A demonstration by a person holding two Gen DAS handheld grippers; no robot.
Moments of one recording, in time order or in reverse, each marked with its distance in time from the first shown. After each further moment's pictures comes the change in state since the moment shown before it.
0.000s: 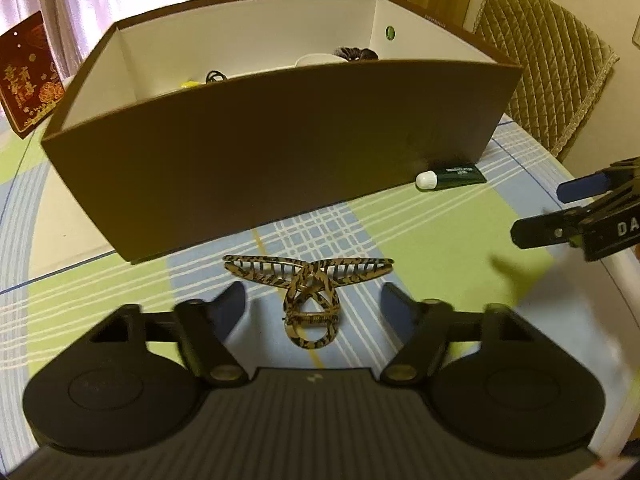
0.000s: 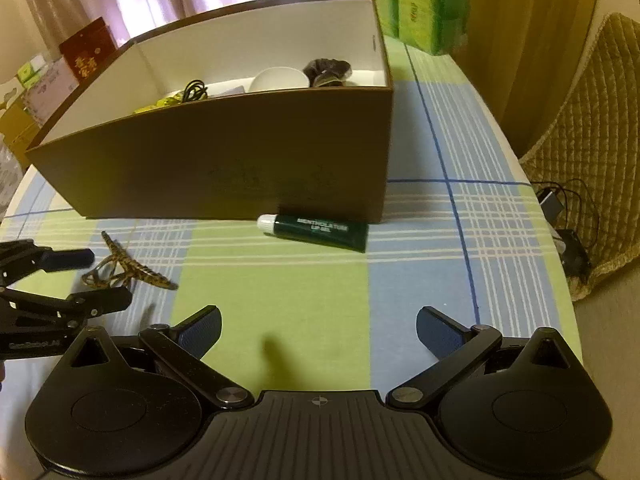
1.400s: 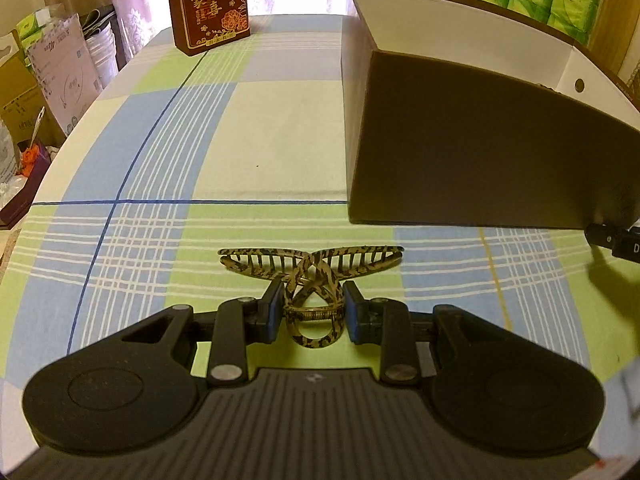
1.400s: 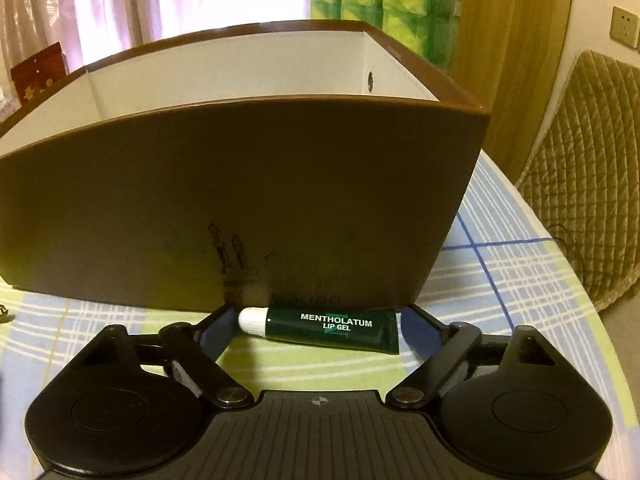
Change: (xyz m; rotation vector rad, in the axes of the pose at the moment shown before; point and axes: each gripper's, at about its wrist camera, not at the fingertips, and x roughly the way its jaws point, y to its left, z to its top) left arm -0.018 0.102 -0.029 -0.326 -0.002 0.298; right arm 0.073 0.033 0.019 0.026 -0.222 -0.162
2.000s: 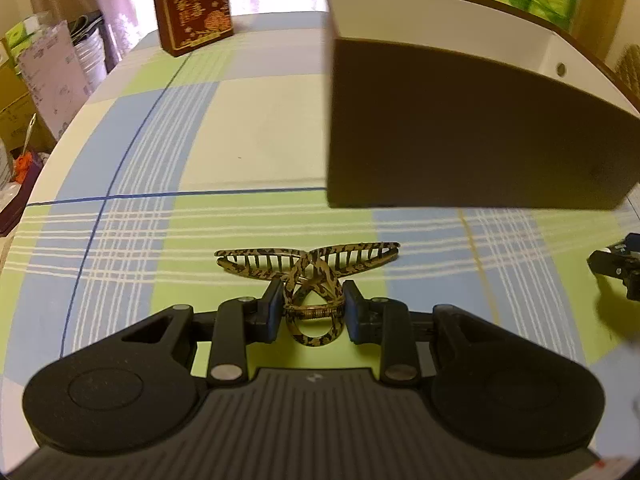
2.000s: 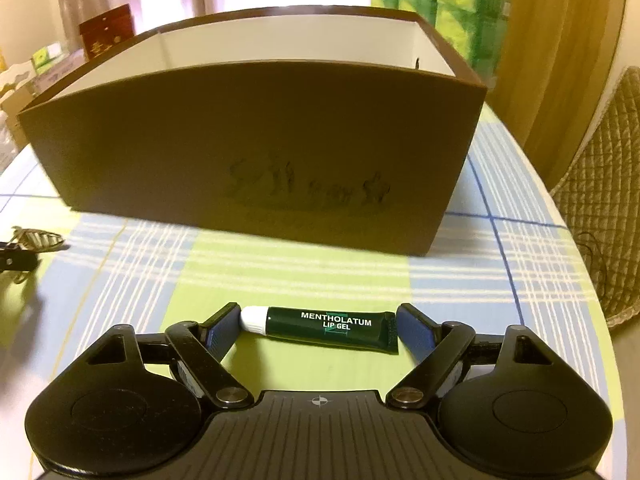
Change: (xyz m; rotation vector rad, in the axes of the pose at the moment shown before) left arm -0.010 -0.014 -0.011 0.052 0.011 -0.026; right arm -0.038 -0.006 -0.030 -0.135 0.073 0.139
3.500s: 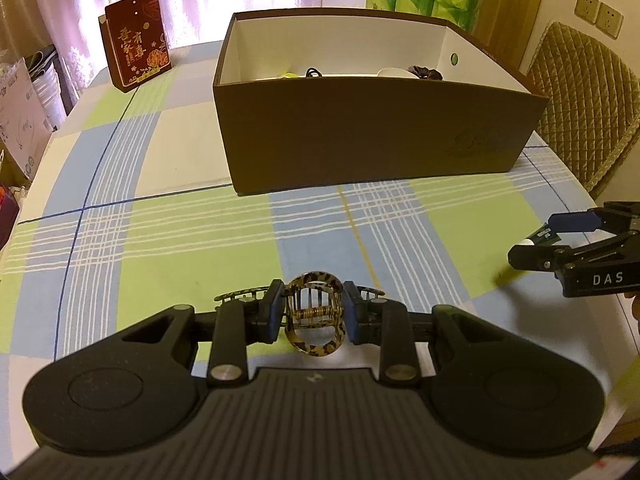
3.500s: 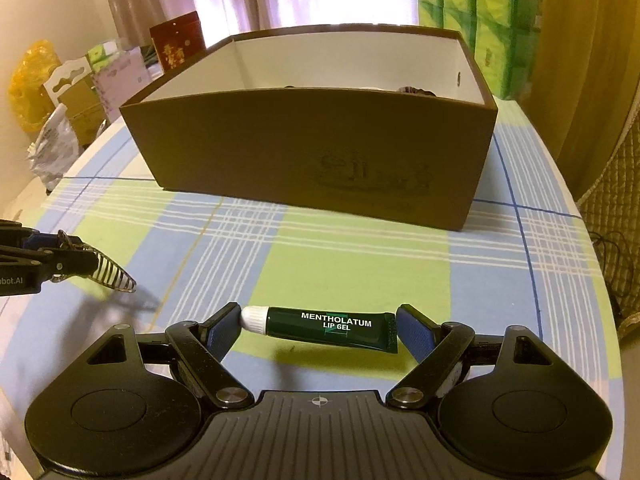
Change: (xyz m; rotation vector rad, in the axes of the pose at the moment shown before) left arm -0.080 -0.043 -0.025 0.104 -0.036 -0.119; right arm -0.059 0.016 -0.023 -0.036 0.011 0.159
